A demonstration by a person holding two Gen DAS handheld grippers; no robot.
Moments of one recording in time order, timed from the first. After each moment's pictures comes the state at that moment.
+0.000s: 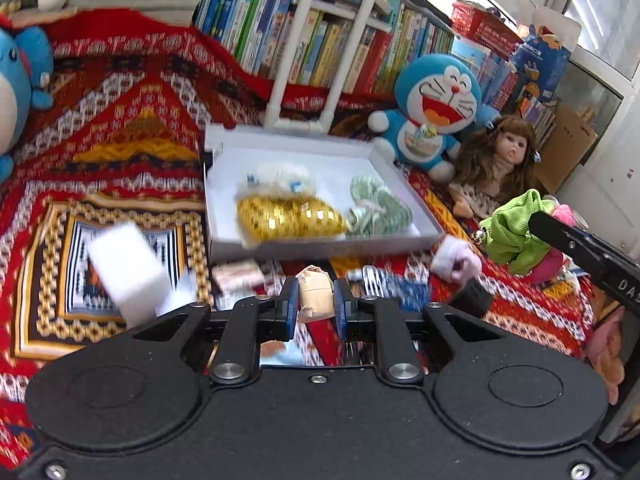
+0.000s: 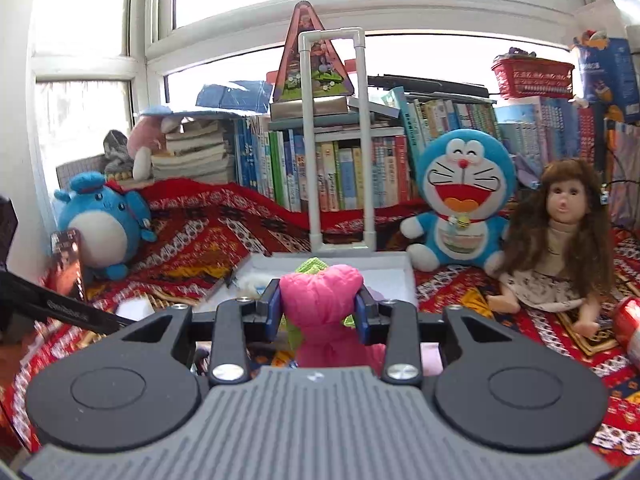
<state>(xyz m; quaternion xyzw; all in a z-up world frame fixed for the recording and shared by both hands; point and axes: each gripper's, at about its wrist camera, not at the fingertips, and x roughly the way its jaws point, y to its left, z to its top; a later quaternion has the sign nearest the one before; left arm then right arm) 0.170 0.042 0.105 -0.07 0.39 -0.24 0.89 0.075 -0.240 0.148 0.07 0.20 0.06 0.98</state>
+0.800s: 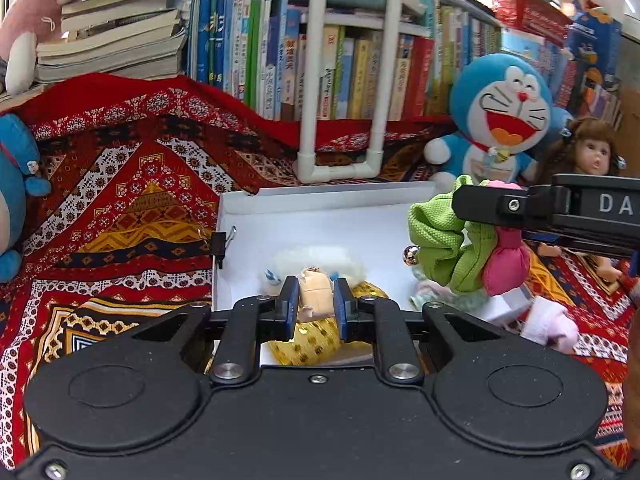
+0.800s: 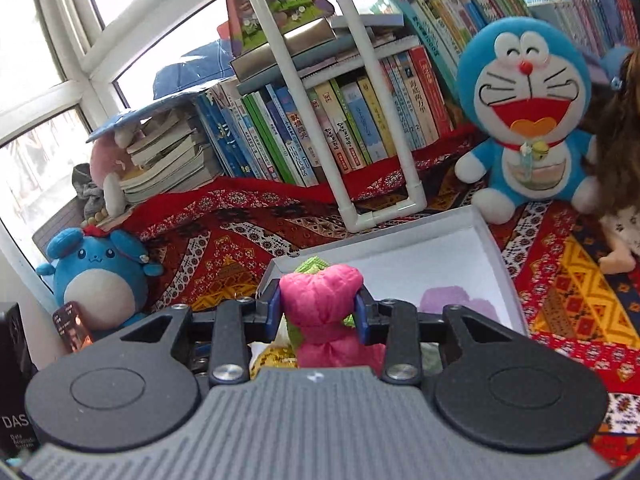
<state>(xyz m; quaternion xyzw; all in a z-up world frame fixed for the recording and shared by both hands) 0.265 -0.035 0.092 0.01 0.35 -0.15 0.92 0.228 -0.235 0.120 0.22 0.30 0.08 0.93</state>
